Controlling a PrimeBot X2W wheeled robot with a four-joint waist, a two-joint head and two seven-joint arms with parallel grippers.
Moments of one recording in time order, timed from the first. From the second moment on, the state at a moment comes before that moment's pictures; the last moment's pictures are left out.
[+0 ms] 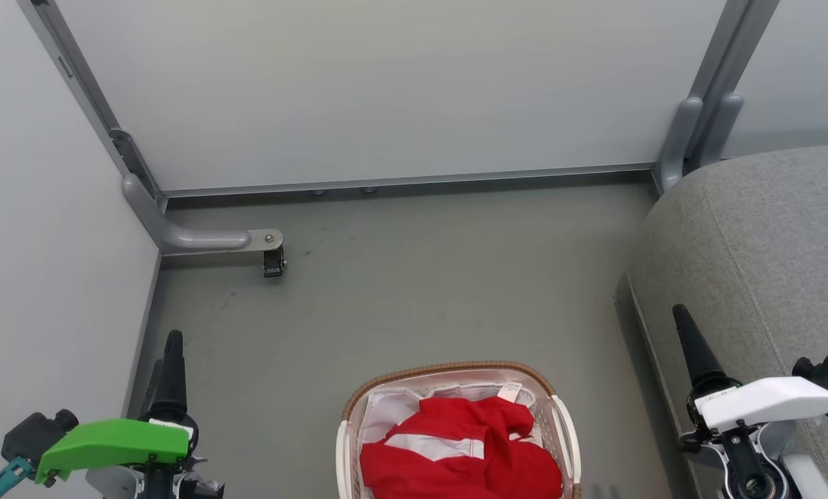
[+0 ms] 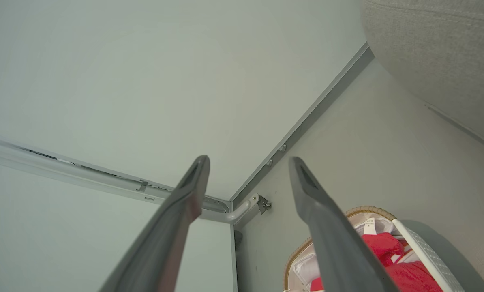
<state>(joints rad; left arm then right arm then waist) -0.08 0.08 0.03 0.30 -1.20 -0.13 -0.01 -0.11 -0.10 -0.01 0.29 1.20 0.13 -0.01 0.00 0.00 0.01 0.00</state>
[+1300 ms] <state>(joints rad) -0.09 0.10 -0.04 0.36 -0.61 -0.11 -0.13 -0.14 -0.12 0.07 0.40 0.60 0.13 -0.13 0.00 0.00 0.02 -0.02</state>
